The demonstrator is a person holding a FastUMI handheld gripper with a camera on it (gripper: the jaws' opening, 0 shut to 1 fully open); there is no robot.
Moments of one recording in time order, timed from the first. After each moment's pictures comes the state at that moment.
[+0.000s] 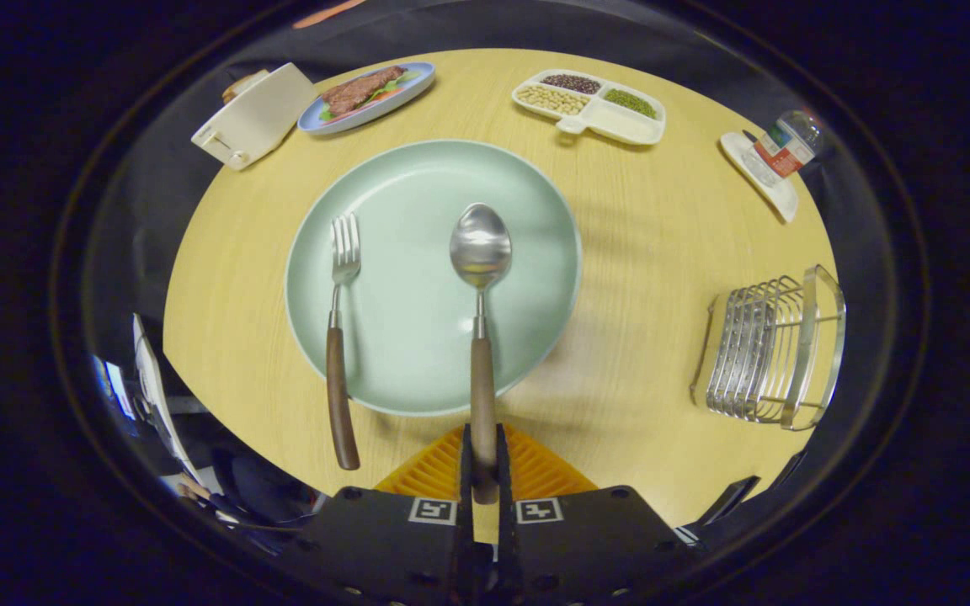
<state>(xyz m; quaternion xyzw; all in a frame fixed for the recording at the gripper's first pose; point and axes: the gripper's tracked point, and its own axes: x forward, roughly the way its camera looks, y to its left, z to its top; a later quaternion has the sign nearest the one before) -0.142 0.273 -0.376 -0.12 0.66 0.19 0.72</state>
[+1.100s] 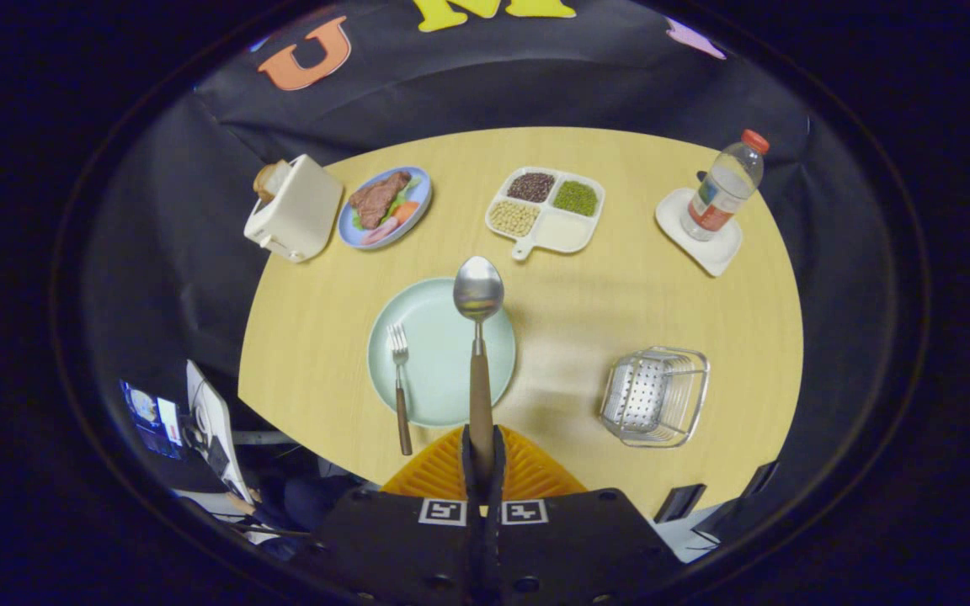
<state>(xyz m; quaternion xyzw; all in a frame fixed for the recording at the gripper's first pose) -0.078 0.221 -0.212 -0.03 0.61 0.22 0.76</state>
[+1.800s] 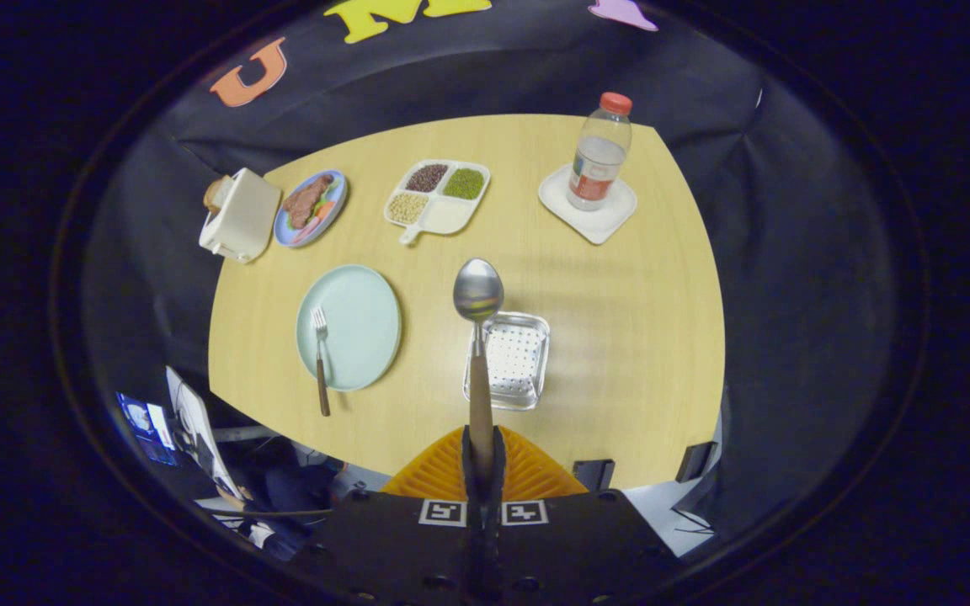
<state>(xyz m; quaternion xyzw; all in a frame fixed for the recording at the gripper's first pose) -0.084 0.095 -0.209 -0.05 0.66 0.15 0.74</state>
